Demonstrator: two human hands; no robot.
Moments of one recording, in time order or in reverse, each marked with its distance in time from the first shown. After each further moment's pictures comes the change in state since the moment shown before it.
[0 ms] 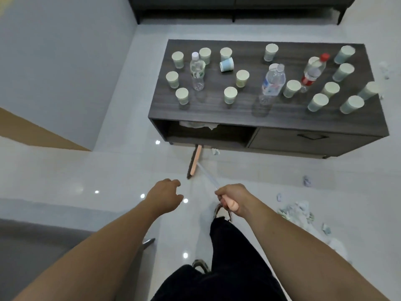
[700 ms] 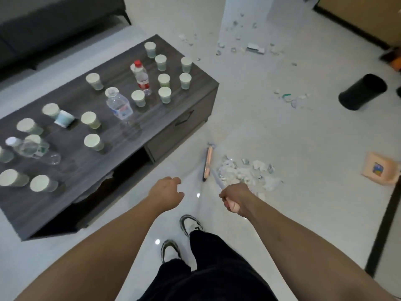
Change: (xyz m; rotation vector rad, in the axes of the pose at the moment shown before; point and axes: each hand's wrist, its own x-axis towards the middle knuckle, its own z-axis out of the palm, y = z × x) left_hand 0.075 0.234 -0.003 0.465 -0.245 0.777; right_hand -0.087 0.062 -0.137 0.770 0.593 0.009
